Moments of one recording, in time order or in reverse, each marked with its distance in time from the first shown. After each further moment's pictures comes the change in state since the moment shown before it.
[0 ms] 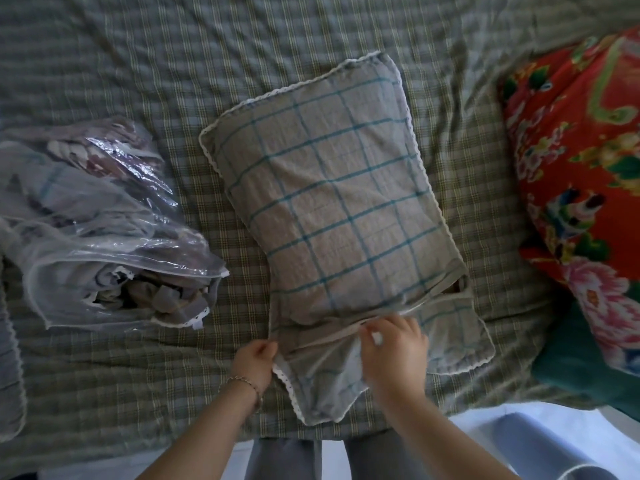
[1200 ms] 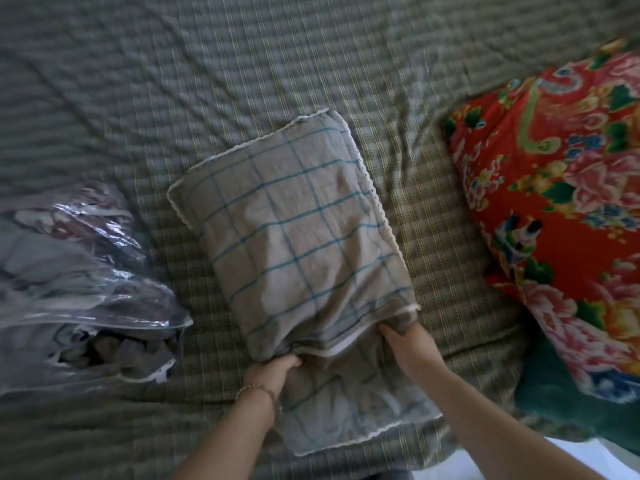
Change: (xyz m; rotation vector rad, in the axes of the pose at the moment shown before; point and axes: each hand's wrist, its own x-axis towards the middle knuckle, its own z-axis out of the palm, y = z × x) left_hand -0.017 0.088 0.087 -0.384 0.030 -0.211; right_hand 0.097 0.090 -0.045 0.252 -0.497 0.601
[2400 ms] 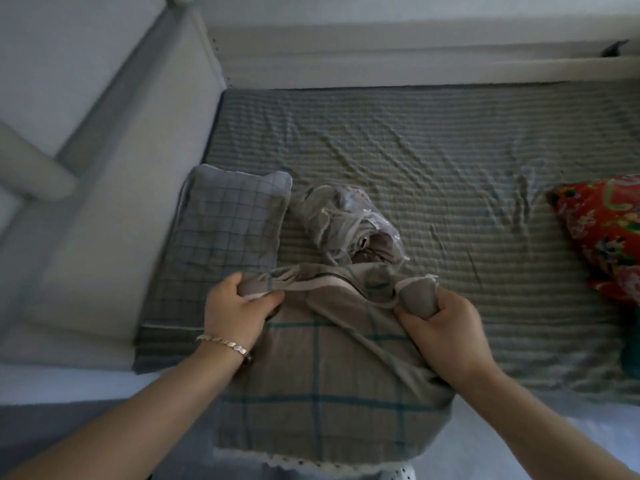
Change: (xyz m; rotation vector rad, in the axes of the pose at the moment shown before) left_hand -0.257 -0.141 -0.516 0.099 0.369 1.186; right_hand -0.539 -0.018 0.208 0.172 0.257 -0.835
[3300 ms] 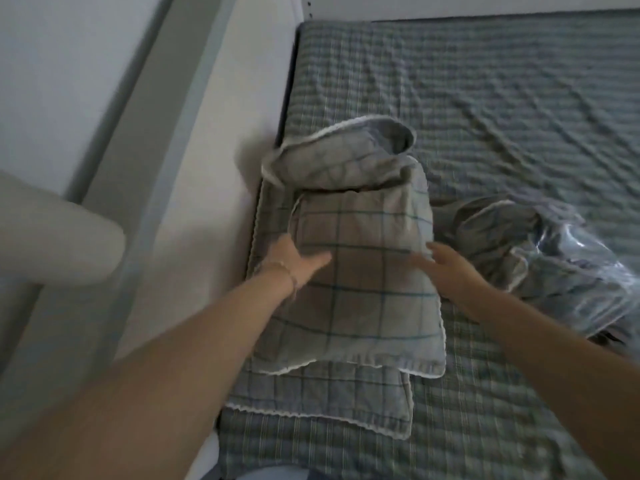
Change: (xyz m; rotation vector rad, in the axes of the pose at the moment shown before) left_hand 0.434 -0.271 -0.103 0.296 -0.314 -0.355; right_hand 0.310 -0.094 0.441 -0.041 -0.396 0.259
